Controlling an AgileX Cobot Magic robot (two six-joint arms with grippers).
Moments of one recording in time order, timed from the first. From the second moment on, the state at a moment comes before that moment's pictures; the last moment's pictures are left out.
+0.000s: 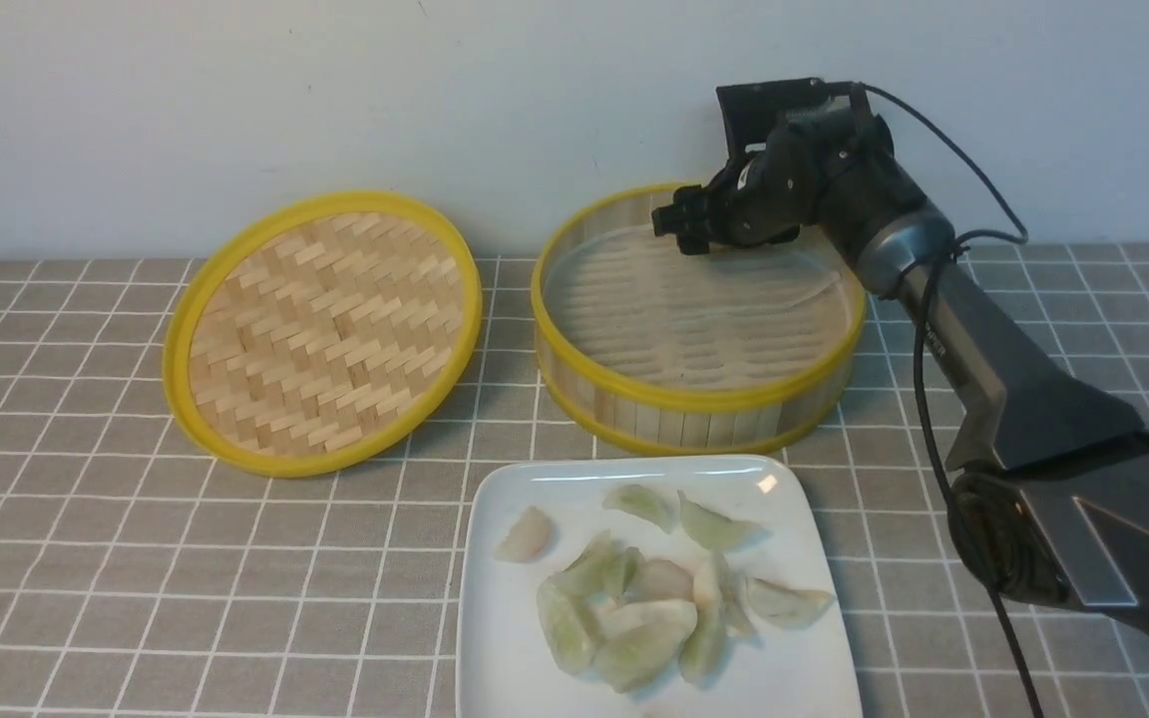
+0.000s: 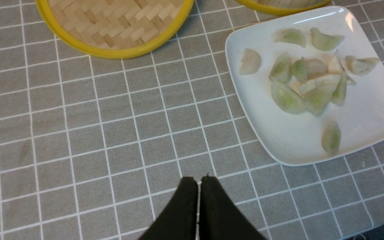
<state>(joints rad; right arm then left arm) 0.31 2.89 -2.94 -0.02 0.98 0.18 -0.28 0.67 -1.06 -0.08 1.27 -0.05</state>
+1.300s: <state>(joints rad) 0.48 1.80 -1.92 0.02 1.26 0.05 -0.28 0.67 -1.06 -0.11 1.27 0.04</state>
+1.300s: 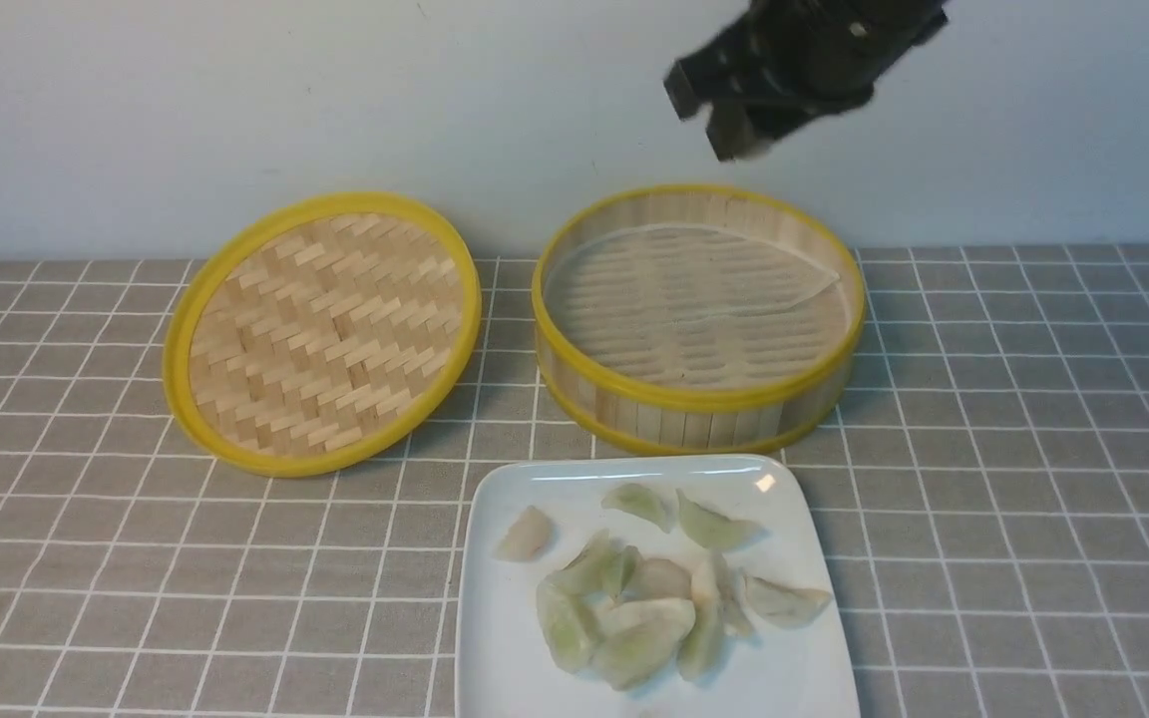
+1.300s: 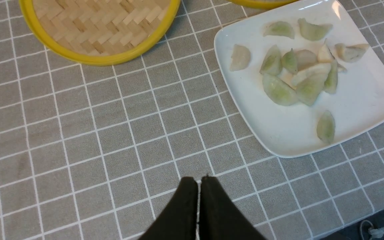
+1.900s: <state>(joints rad) 0.51 1.36 -0.90 0.43 0.92 -0.15 -0.28 0.67 -1.06 -0.23 1.27 0.11</state>
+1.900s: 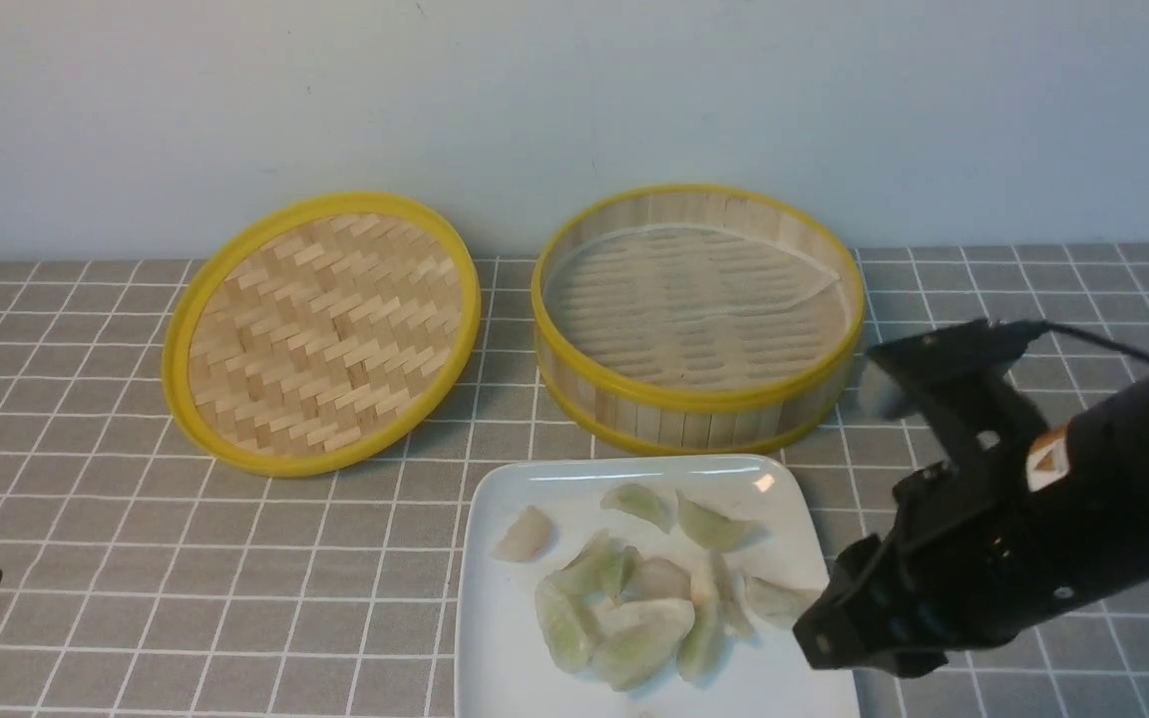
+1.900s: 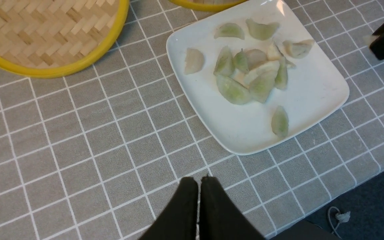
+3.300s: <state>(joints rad) 0.51 0.26 -0.83 0.13 0.70 0.04 -0.28 0.67 -1.06 -0.25 0.80 0.13</state>
